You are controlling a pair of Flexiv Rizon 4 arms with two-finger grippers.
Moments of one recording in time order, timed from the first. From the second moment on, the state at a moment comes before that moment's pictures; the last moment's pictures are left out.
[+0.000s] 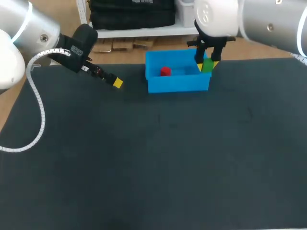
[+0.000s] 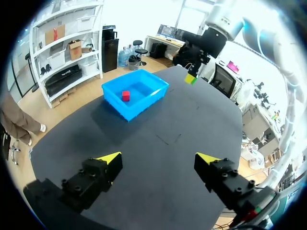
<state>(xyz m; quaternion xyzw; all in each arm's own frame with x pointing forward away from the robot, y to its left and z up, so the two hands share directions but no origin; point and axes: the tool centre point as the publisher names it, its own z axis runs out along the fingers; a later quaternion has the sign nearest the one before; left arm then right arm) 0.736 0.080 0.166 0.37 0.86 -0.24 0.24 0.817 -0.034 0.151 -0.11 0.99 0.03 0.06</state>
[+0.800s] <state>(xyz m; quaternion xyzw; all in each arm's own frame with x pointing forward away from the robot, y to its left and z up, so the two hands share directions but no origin) 0.736 0.080 0.166 0.37 0.86 -0.24 0.24 0.862 -0.026 0.183 -0.12 0.98 0.05 0.16</state>
